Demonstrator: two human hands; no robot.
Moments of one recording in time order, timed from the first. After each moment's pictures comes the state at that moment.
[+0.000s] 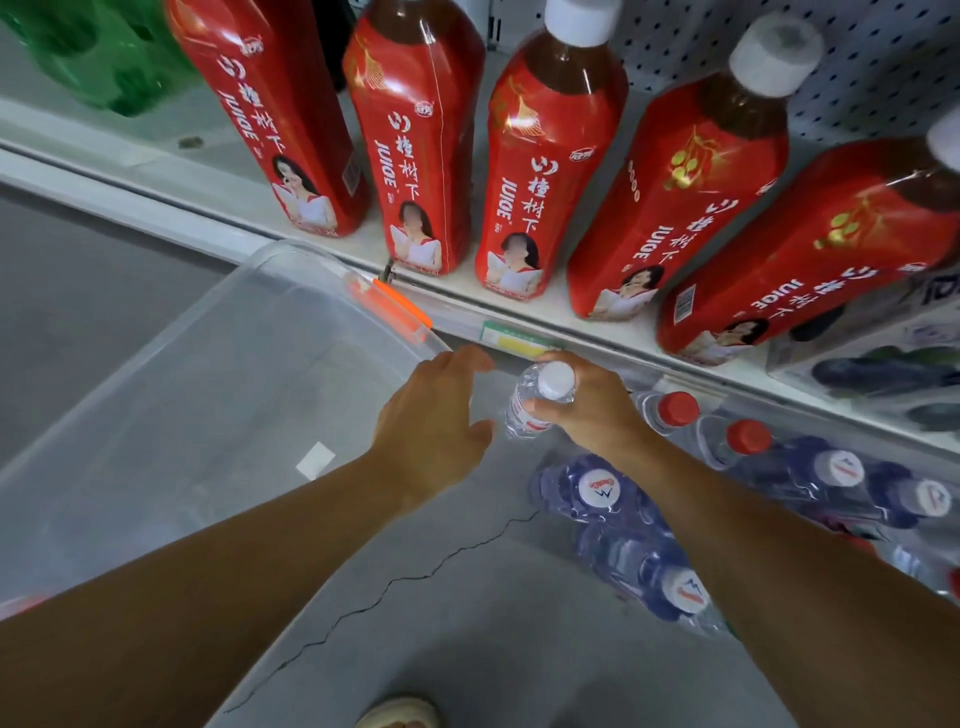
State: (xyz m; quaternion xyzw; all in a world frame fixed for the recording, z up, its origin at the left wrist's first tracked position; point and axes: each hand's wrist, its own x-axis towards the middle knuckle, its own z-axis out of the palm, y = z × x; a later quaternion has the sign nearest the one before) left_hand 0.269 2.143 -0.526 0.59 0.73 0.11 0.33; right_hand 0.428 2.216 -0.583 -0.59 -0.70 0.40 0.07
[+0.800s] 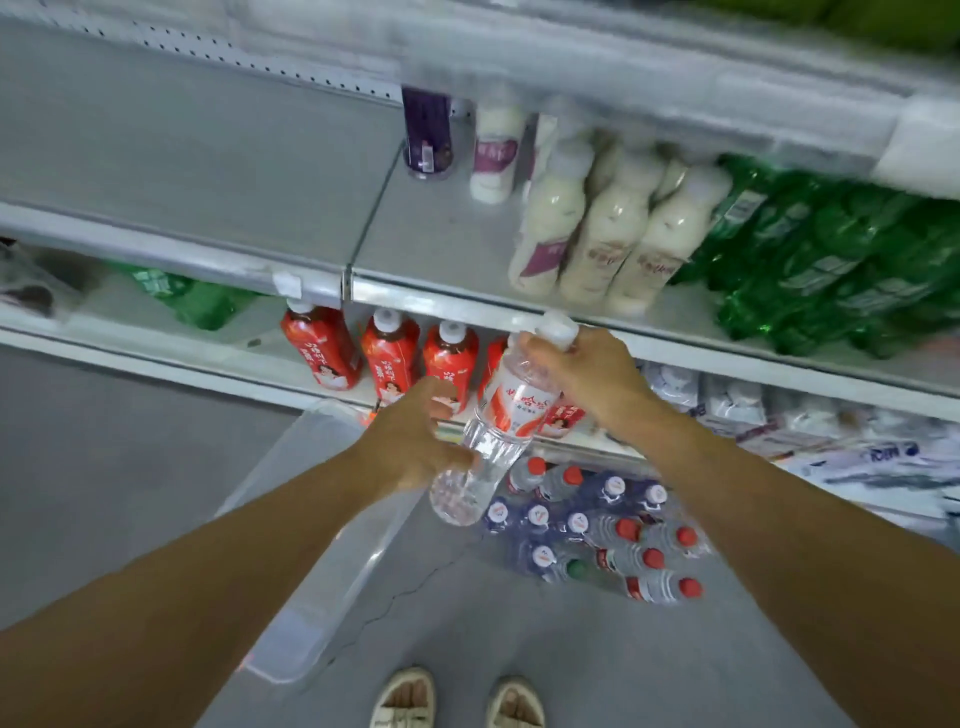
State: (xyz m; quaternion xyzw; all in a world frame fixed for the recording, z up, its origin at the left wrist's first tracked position) left_hand 0.278 2.141 -0.186 0.47 0.66 0.20 0.55; right_hand 0.460 2.213 -0.157 -0.64 -0.61 0.42 0.20
